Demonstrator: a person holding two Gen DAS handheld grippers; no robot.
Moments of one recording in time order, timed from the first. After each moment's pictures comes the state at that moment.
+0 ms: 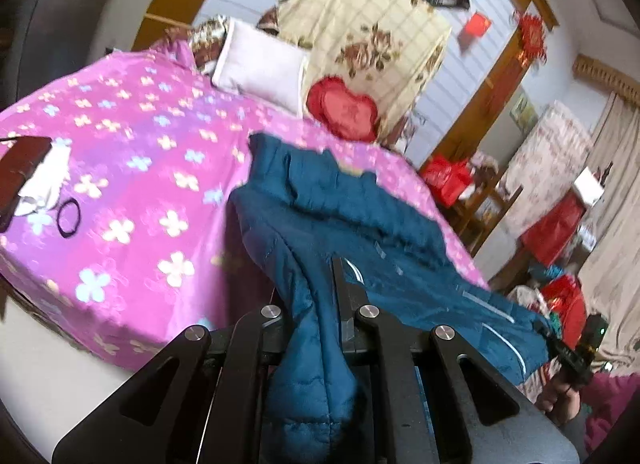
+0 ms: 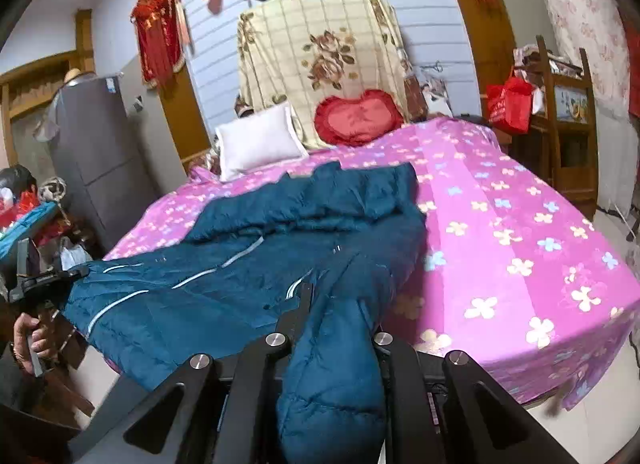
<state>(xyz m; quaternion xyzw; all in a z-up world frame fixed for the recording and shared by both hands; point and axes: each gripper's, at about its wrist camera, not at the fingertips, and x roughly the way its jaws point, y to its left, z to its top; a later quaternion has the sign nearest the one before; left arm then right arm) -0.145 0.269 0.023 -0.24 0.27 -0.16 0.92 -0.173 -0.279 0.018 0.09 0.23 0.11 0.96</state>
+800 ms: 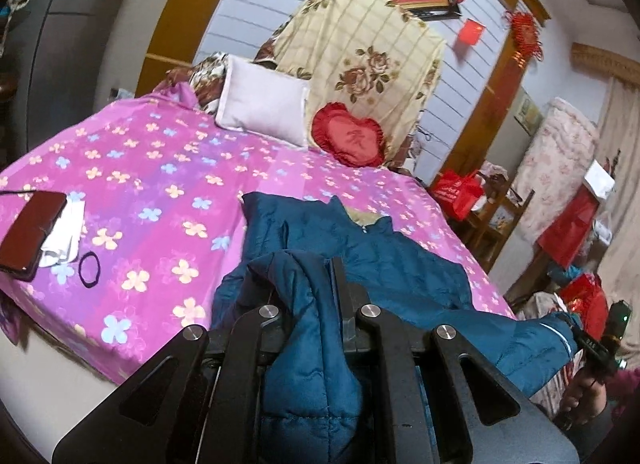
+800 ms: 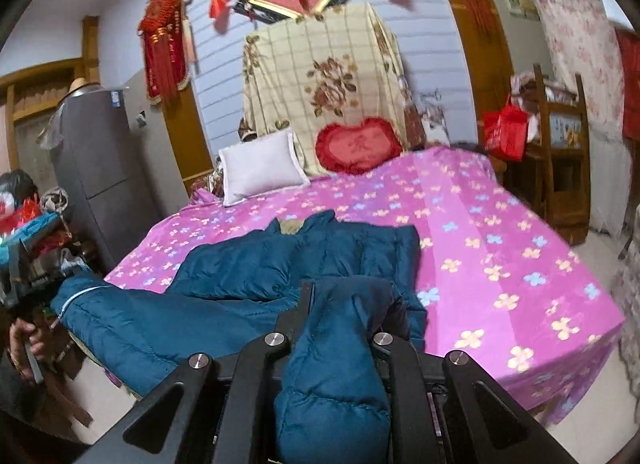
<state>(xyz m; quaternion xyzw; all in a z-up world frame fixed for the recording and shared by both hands) -0.139 0.267 0.053 -0.20 0.24 -0.12 0.94 -0.171 -0.273 0.057 0.10 0.22 0.10 0.97</state>
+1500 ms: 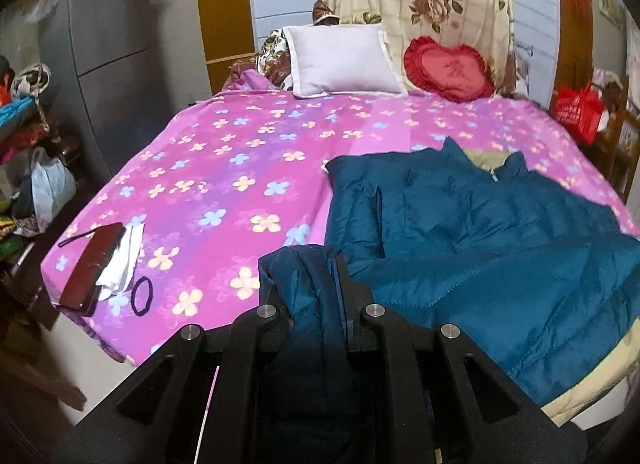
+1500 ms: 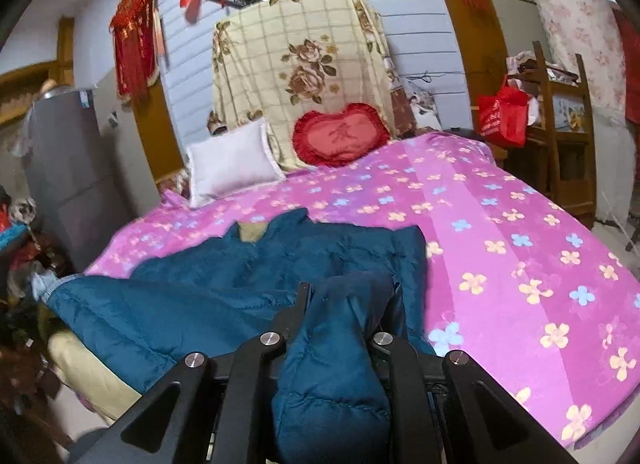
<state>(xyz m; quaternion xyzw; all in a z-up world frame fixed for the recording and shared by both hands) -0.040 0.194 0.000 -0.01 0.33 0.09 0.94 -0.041 -0.268 -0.004 0.08 0.24 0.06 0.97</state>
